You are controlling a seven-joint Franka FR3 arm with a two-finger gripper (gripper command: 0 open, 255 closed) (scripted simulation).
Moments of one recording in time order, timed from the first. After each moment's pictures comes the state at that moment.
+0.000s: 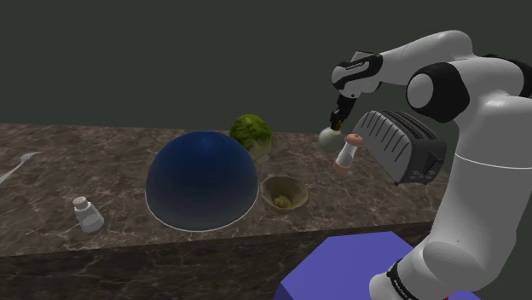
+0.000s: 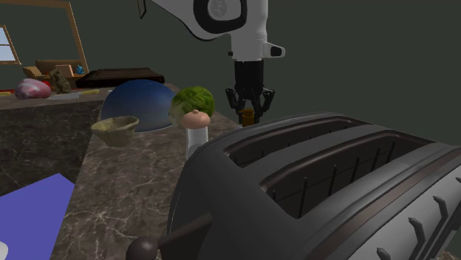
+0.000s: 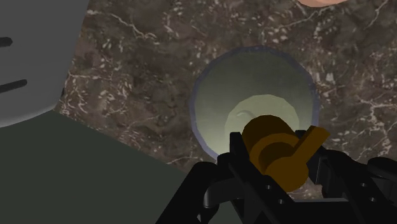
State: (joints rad) arm -0.15 0.40 -0.50 -1.71 0.20 2.09 -0.70
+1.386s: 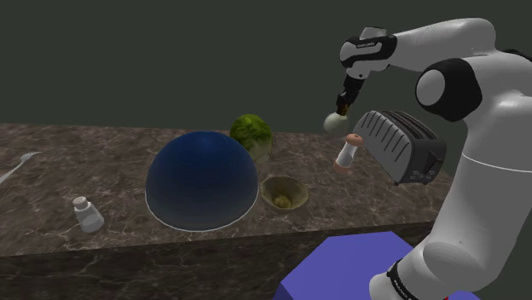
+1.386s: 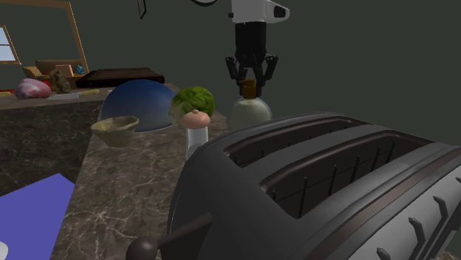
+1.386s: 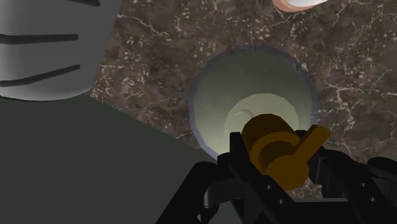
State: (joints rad) arm -0.14 0.34 -0.52 -1.57 0.16 1.91 -0.68
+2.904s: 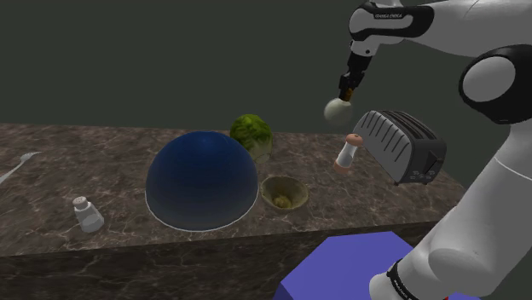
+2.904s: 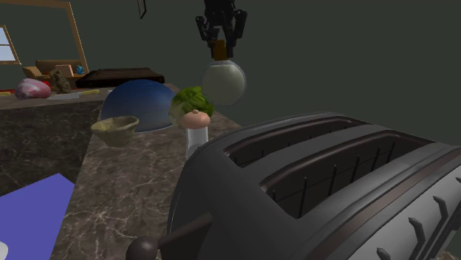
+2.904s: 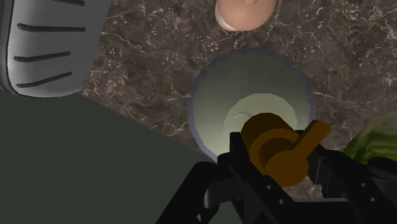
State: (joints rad) arm -0.03 0.11 -0.50 -1.61 0.04 1.74 -0.52
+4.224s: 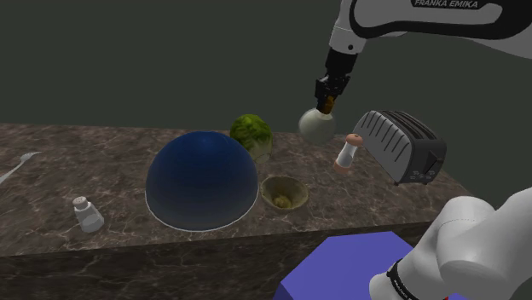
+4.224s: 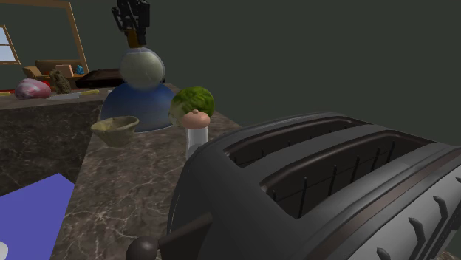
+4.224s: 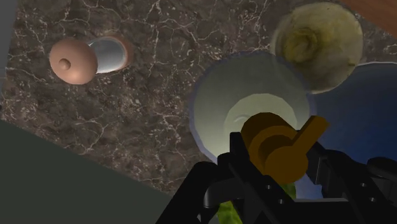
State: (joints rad) arm 0.18 -0.33 -0.20 -1.99 -0.10 1.69 0.00
